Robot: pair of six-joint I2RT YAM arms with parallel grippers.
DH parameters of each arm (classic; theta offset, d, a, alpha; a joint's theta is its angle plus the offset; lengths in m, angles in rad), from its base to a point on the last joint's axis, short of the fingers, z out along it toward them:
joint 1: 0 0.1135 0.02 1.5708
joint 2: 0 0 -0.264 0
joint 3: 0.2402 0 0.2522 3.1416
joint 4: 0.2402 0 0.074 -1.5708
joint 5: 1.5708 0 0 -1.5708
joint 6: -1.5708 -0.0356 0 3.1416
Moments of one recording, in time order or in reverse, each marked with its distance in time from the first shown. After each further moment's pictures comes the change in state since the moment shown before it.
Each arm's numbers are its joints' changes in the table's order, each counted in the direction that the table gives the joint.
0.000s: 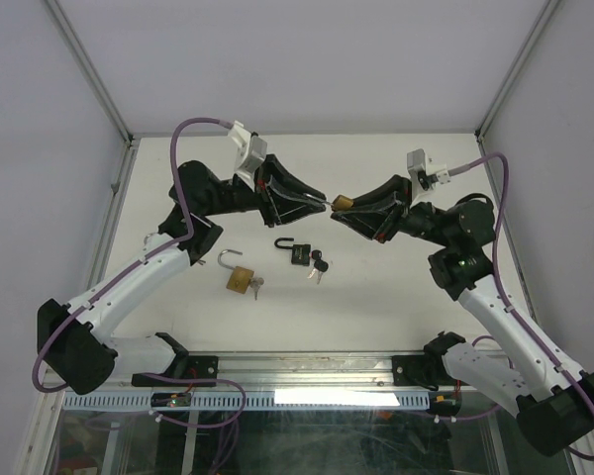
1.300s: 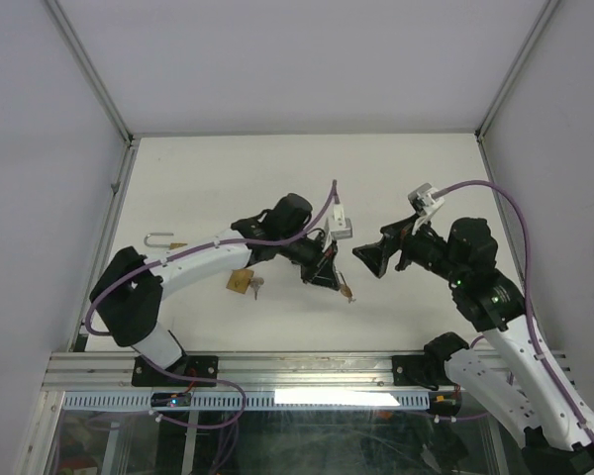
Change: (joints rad) left arm -0.190 -0.312 0.008 0.751 -0.101 -0.438; right arm -0.011 0.246 -0.014 0.909 0.419 0.315
